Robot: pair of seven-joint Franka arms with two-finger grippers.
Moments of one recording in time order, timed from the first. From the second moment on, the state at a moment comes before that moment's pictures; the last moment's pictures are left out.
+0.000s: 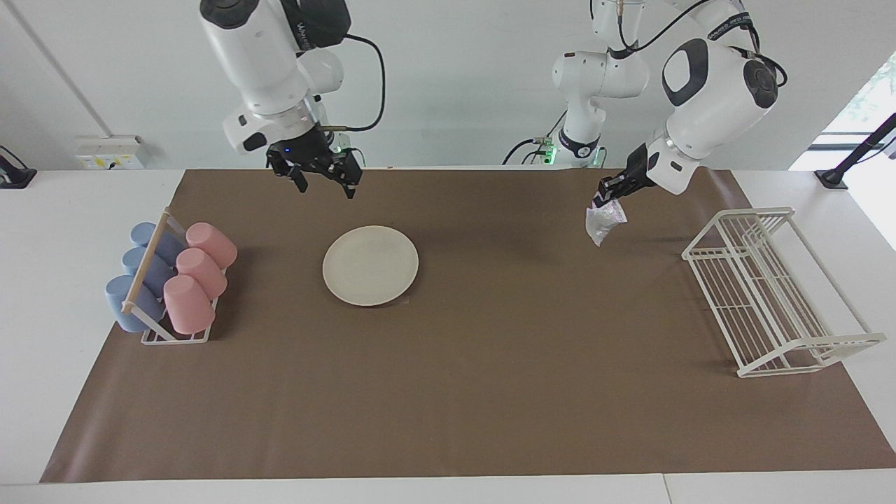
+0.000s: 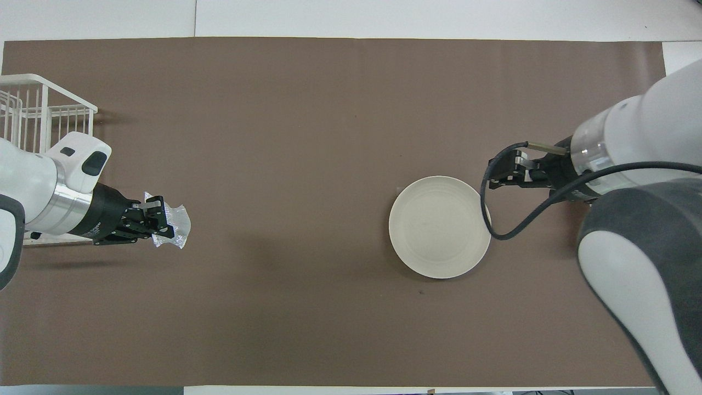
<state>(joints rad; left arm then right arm) -0.26 -0.14 0.10 -2.00 -0.25 1.68 -0.39 -0.08 -0.03 0.24 -1.70 0.13 1.63 0.37</state>
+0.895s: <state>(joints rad) -0.41 0.03 0.09 -1.73 0.44 1.33 -0.44 -0.20 -0.02 0.11 -1.63 0.01 1.64 -0.19</state>
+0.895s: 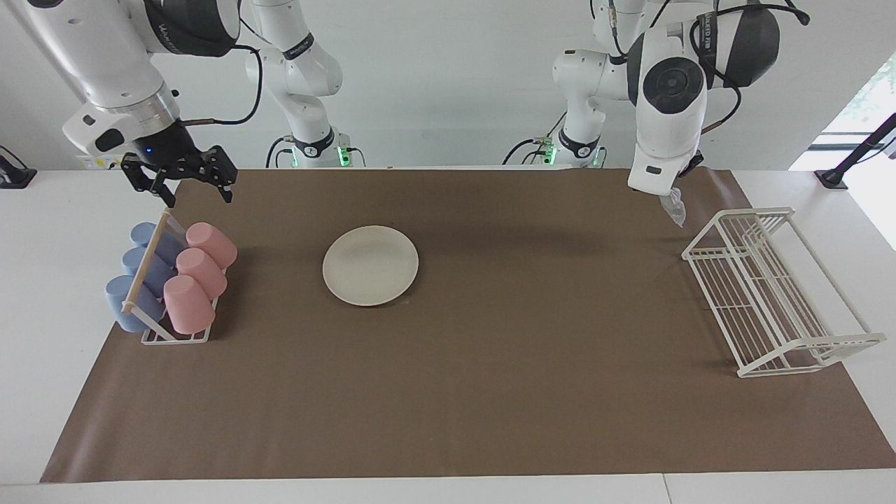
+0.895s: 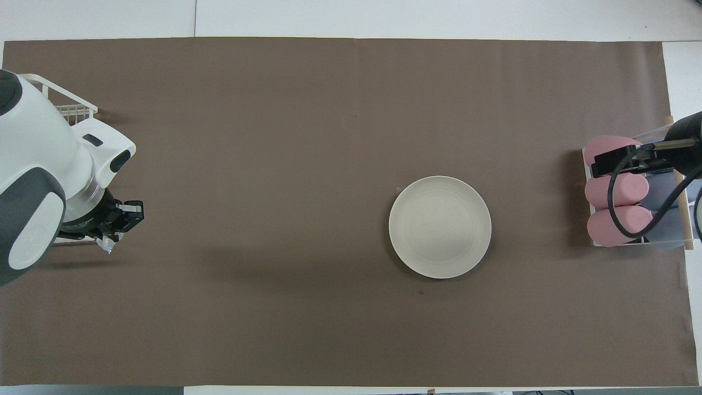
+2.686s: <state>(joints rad) -0.30 0.40 0.10 -1.69 1.02 1.58 -0.51 -0.16 0.00 0.10 -1.57 0.01 1.57 0.00</state>
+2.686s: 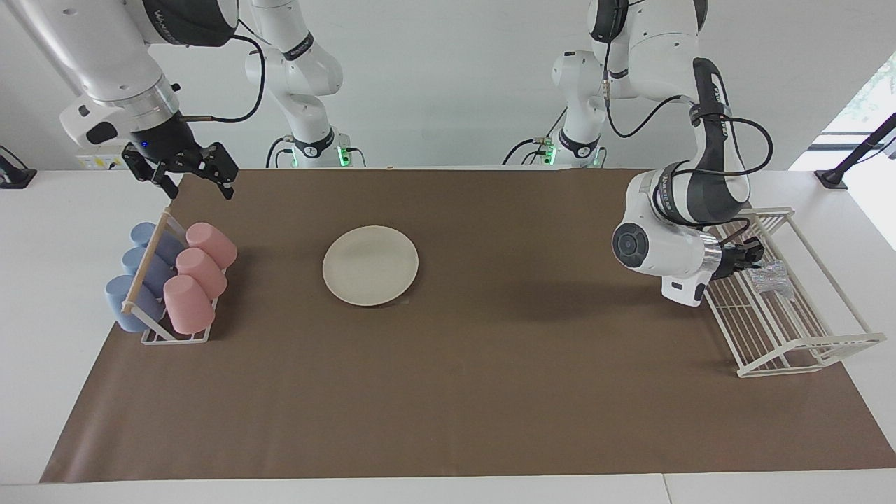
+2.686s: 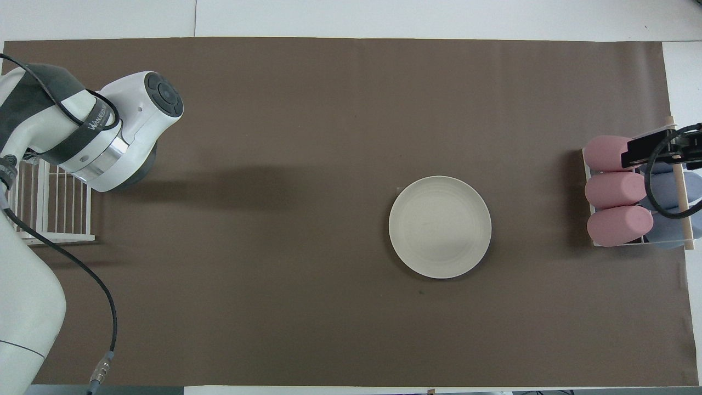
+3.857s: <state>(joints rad) -0.28 0.40 0.10 -1.69 0.99 1.62 -0.52 -0.15 0.00 0.10 -1.57 0.01 1.56 0.00</state>
